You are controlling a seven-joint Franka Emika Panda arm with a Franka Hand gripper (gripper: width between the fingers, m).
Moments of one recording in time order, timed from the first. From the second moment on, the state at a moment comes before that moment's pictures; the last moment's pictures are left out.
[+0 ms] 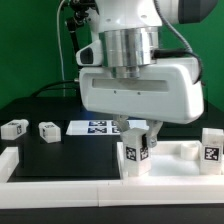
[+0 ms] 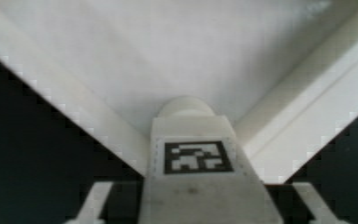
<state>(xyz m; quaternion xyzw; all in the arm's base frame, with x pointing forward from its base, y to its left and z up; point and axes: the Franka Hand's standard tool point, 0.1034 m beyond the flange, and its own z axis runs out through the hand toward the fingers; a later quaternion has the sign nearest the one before) 0.623 0.004 0.072 -0.88 0.47 0.01 0.05</state>
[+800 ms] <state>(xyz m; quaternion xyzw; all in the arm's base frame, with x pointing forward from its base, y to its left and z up) 0.629 0.008 0.072 -0.81 0.58 0.05 0.08</state>
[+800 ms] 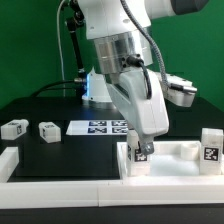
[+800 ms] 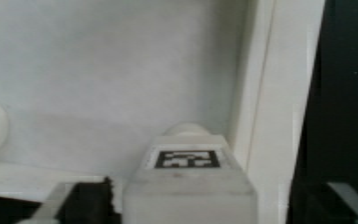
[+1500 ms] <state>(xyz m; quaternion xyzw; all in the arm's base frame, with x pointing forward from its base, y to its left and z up) 0.635 0.006 0.072 -0.98 0.17 -0.02 0.06</state>
